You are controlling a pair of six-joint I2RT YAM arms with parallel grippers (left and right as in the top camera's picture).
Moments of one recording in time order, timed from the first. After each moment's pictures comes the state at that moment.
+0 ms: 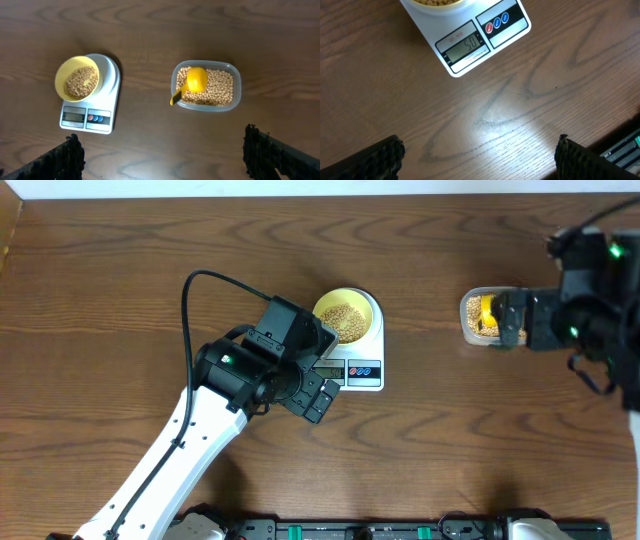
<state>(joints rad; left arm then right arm) -0.54 1.33 1.25 -1.13 0.13 0.06 0.04 1.25 1.72 -1.30 -0.12 0.01</state>
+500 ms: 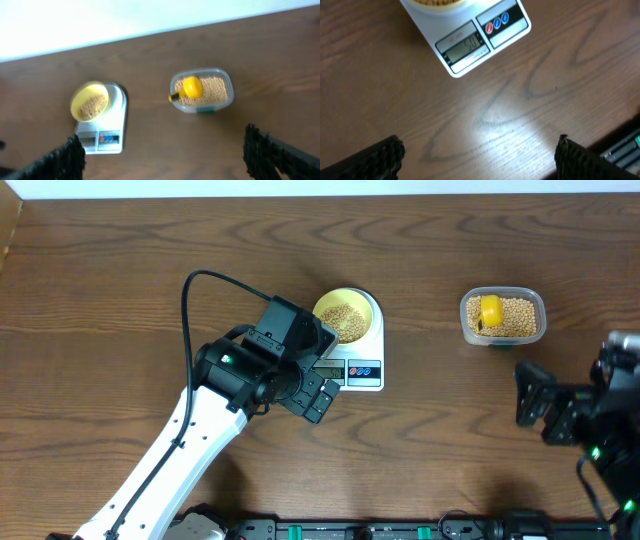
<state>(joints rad) -0.54 1.33 1.25 -1.13 0.13 0.06 -0.01 0.70 1.27 -1.09 -0.12 0.17</state>
